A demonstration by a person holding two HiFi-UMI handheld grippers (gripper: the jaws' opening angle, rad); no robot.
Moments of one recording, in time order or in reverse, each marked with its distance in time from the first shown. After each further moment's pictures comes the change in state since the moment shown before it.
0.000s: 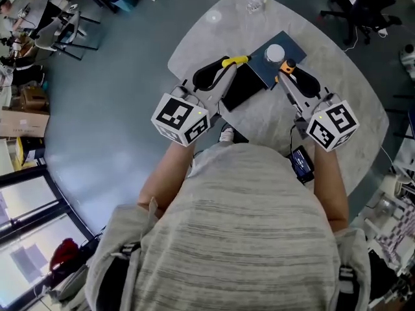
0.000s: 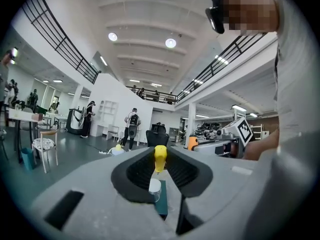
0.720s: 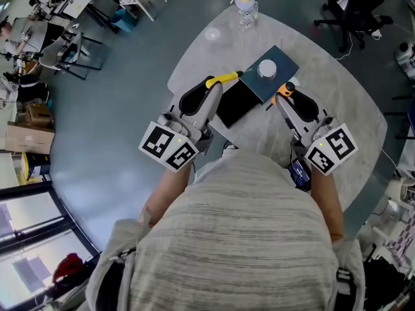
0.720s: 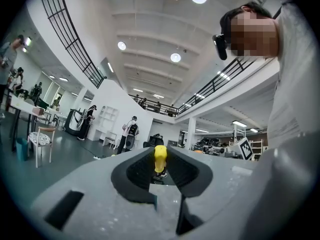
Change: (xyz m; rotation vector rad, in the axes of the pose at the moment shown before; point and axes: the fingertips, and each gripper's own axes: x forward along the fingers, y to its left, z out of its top) left arm -0.012 -0.022 0.039 -0.101 -0.136 0.000; right arm -0.046 0.008 0.021 0.035 -0.106 -0.001
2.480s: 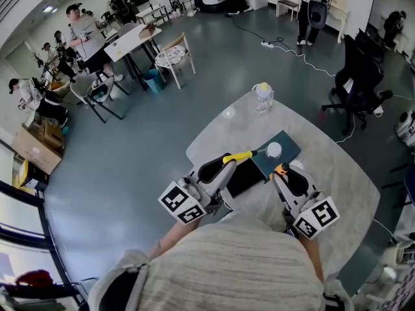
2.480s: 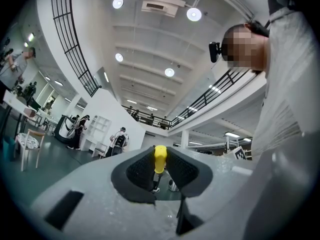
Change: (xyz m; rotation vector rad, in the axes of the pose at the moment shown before) left arm -0.025 -0.029 0.035 0.005 -0.171 -0.091; right arm -0.004 0.040 0.027 -0.069 -0.078 0.053
